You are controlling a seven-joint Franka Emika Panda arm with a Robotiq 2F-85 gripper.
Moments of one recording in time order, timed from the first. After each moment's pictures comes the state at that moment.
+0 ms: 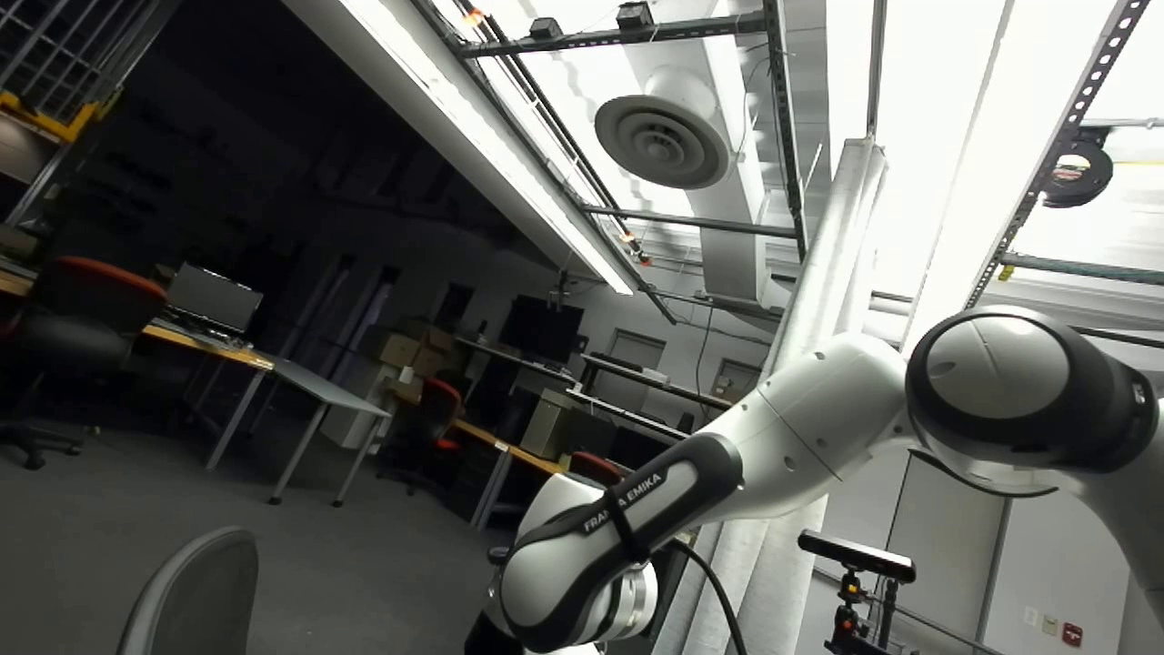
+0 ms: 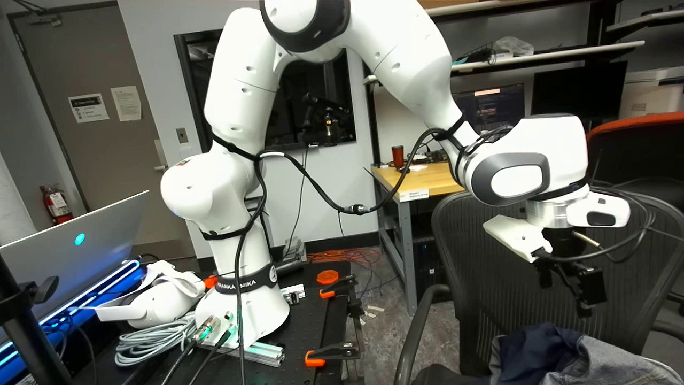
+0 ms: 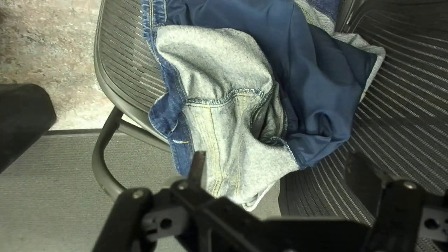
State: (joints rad) arm -0.09 0.51 0.00 -2.05 -0.05 2.71 -0.14
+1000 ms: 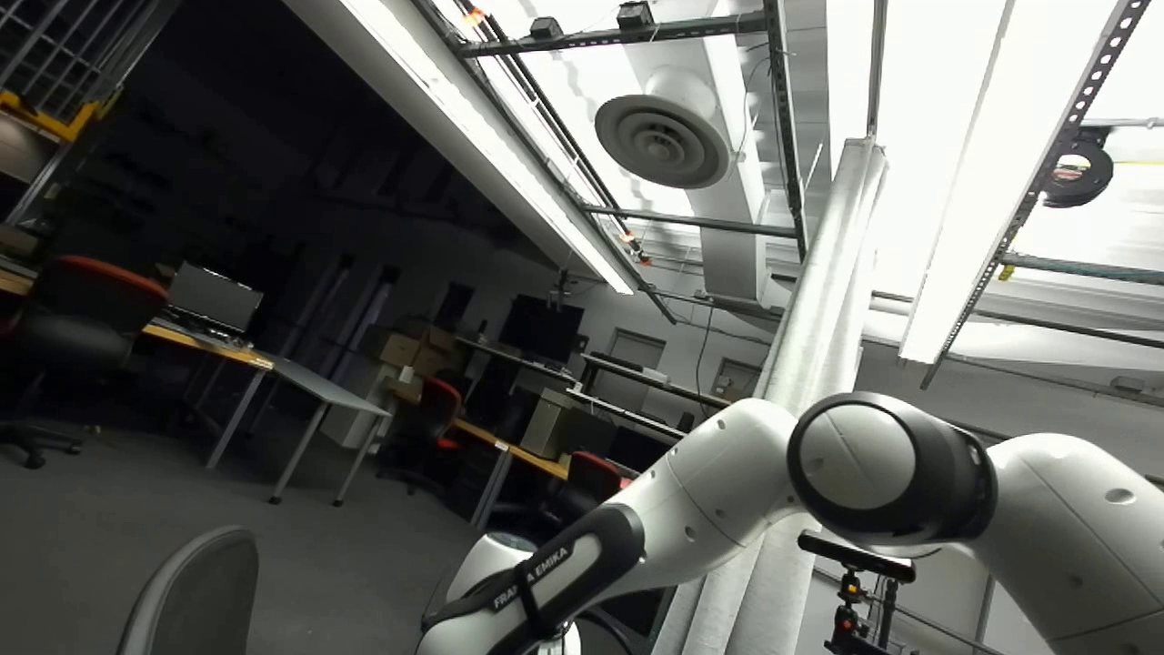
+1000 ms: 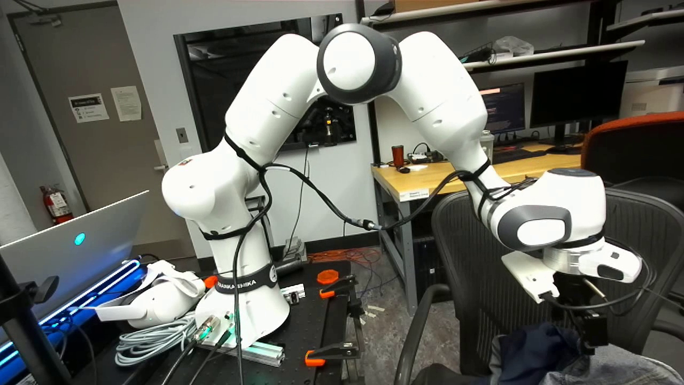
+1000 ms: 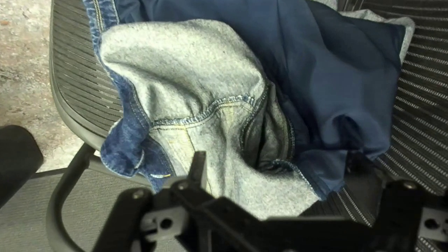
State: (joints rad) arm -0.05 0.83 0.00 -1.79 -0.03 2.71 0.01
